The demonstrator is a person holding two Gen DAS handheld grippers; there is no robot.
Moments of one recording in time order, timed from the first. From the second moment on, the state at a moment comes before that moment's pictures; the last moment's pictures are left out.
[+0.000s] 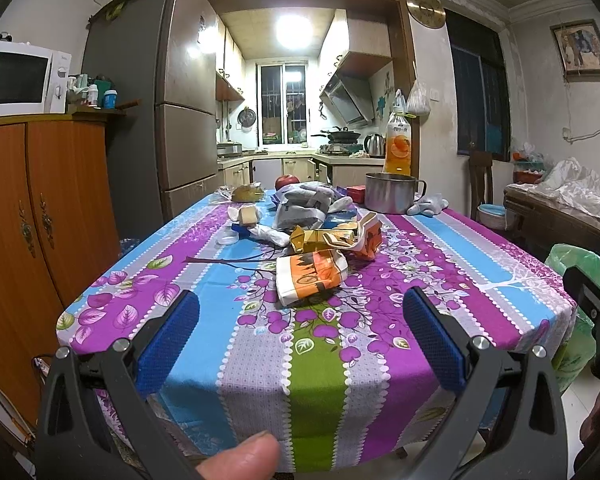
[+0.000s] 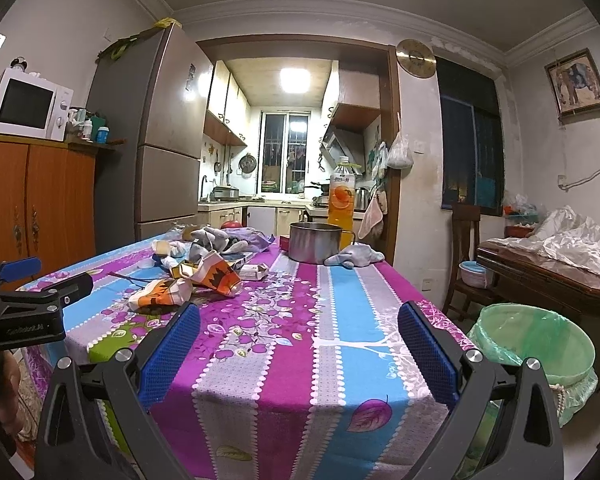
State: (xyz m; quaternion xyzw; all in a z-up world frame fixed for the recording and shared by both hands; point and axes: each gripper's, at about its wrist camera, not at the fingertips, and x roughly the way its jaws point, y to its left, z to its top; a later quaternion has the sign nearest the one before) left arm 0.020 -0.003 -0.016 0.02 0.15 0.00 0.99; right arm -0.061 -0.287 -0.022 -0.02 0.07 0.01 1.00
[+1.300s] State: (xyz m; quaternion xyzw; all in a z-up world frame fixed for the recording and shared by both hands) left arm 0.177 0.043 -0.040 -0.03 0.35 -0.12 0.93; right arm 0.017 -0.293 -0.029 0.01 0.15 0.07 0.99
